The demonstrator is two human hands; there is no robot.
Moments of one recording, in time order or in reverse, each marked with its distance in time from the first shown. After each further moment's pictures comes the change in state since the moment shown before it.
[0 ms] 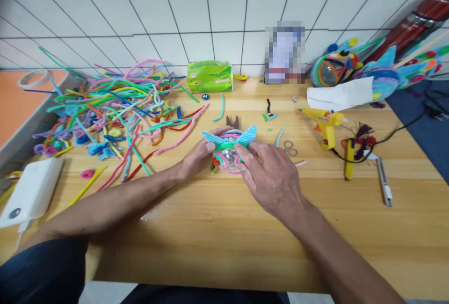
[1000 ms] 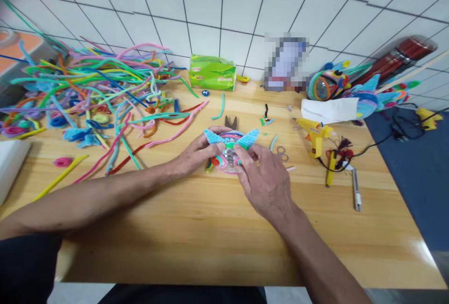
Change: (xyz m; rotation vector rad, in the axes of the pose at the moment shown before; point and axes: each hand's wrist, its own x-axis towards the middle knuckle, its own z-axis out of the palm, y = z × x) left_hand 0.005 0.003 0.008 0.095 0.094 0.040; right_hand -0.003 -0.003 0.003 -0.032 -0.047 0.025
